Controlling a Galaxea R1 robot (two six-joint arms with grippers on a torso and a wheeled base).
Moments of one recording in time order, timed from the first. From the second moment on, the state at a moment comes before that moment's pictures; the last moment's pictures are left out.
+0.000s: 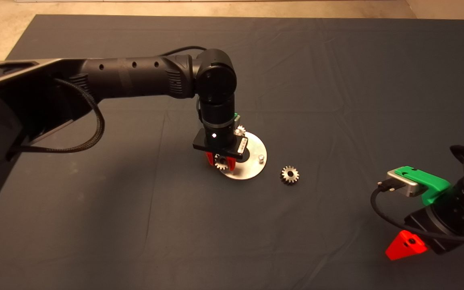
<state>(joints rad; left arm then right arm) -0.38 2.85 -1.40 0.10 1.50 -1.16 0.48 2.12 -0.46 0.12 -1.53 1.38</state>
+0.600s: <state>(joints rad) -0.37 2.89 -1.44 0.11 1.53 -1.13 0.48 2.12 -0.46 0.12 -1.53 1.38</state>
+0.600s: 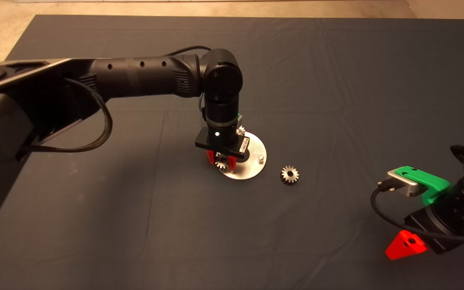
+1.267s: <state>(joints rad) -0.43 2.81 -1.28 0.11 1.52 -1.24 0.48 2.12 -0.46 0.12 -1.53 1.38</state>
